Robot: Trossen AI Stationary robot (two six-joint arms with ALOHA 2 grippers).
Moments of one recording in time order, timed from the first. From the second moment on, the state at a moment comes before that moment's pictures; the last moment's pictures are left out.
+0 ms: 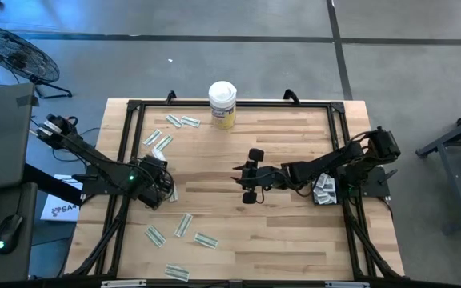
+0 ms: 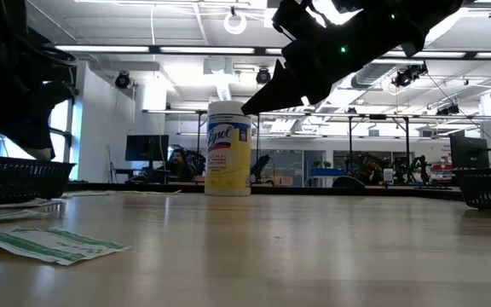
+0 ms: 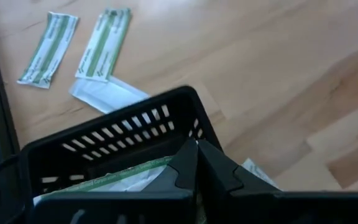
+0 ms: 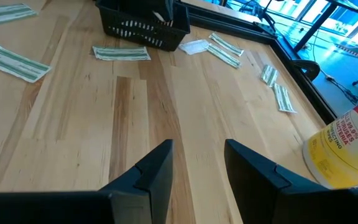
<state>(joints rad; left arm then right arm) -0.54 1.13 0.56 -1.03 -0.67 -1.64 0.17 1.68 0.87 0.33 0.42 -0.10</state>
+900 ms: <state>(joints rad) -0.41 1.13 0.65 -1.04 -0.66 -1.39 0.17 1.68 0.87 0.33 0.42 -0.10</state>
